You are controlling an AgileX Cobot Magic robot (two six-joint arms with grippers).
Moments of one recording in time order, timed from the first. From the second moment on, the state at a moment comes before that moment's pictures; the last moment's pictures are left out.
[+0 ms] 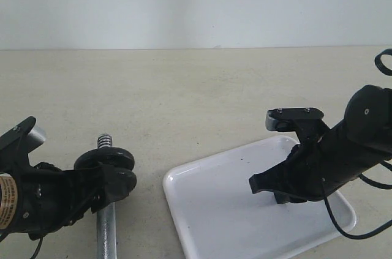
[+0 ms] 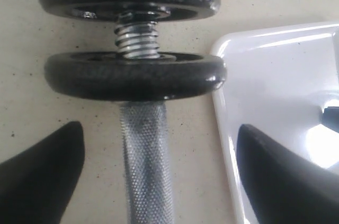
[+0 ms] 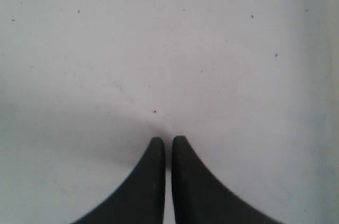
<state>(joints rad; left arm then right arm) -0.58 1.37 -0.35 0.80 -0.08 -1.66 0.42 1.72 -0.68 0.57 0.31 -0.35</state>
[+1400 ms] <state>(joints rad) -0.58 1.37 -0.35 0.81 -0.07 -1.66 0.42 1.72 -0.68 0.57 0.31 -0.35</state>
